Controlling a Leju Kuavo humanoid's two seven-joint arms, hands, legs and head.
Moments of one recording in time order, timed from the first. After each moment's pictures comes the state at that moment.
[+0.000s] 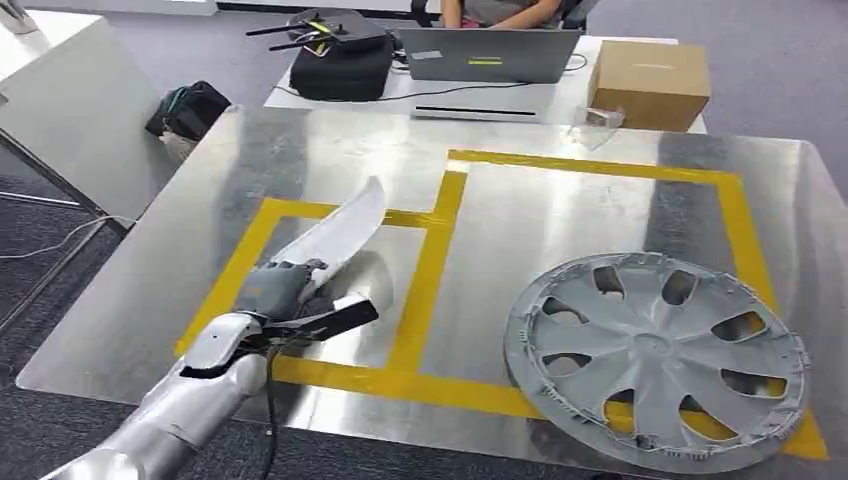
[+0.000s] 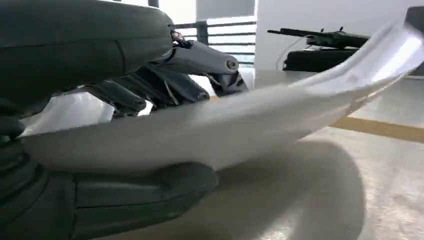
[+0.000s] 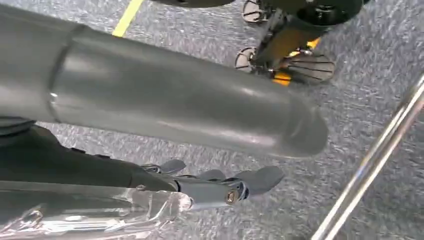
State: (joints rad) left arm -0.37 -0.08 -0.36 -0.97 -1.17 0.37 -0.09; right arm -0.03 0.09 -0.70 -0.21 0.97 0.03 -0.31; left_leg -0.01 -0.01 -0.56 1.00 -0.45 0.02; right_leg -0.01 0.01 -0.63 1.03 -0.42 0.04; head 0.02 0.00
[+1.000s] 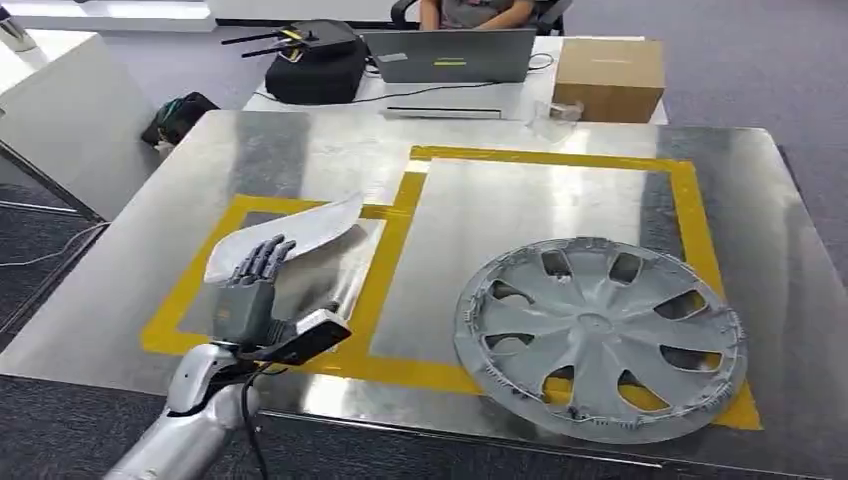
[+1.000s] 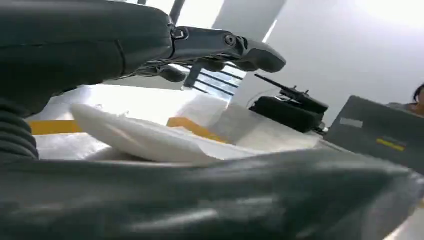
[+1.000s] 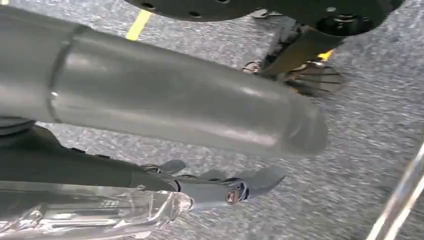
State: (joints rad) left arm -0.15 -0.08 -0.32 -1.25 -0.95 0.56 -0.25; right arm -0.01 0.09 -0.73 -0.20 0.94 0.01 -0.29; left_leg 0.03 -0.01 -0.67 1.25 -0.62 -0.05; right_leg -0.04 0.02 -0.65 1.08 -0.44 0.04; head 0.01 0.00
